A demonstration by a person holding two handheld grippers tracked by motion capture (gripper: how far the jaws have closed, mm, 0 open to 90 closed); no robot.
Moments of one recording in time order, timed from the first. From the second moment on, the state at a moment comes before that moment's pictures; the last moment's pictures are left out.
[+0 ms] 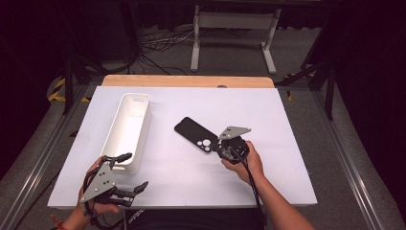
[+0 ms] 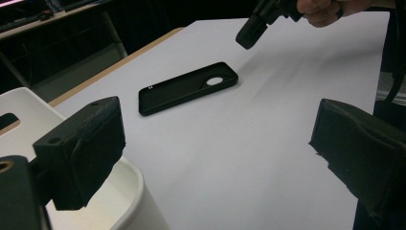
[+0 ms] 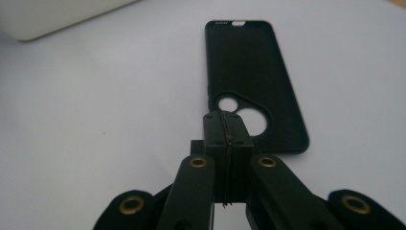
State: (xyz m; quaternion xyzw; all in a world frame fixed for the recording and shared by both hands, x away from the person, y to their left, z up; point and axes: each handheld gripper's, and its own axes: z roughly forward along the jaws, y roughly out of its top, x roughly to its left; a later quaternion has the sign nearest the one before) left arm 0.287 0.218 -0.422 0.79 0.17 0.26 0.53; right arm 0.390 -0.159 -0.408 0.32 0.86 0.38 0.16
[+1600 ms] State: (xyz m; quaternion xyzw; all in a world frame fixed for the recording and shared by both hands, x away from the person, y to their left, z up) left arm 0.287 0.221 -0.421 0.79 0.17 0.25 0.53; right arm 0.419 -0.137 -0.438 0.35 0.89 0.26 0.12
